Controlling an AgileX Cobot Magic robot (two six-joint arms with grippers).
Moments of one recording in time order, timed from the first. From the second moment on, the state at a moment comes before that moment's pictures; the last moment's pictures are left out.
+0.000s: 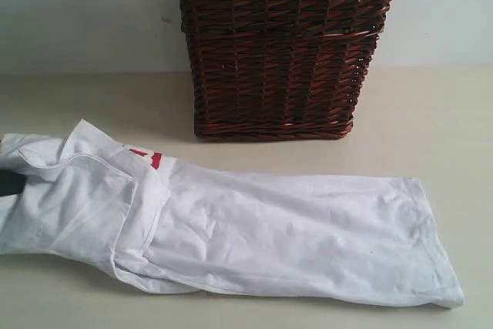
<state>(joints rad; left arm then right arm) 0.33 1.67 -0.70 -1.29 0.72 1.85 -0.05 0.00 0.00 -0.03 0.11 -0.28</state>
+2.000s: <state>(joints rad) 0.30 1.42 -0.44 -1.73 0.50 2.07 -0.05 0.00 0.00 -0.03 0.11 -0.28</state>
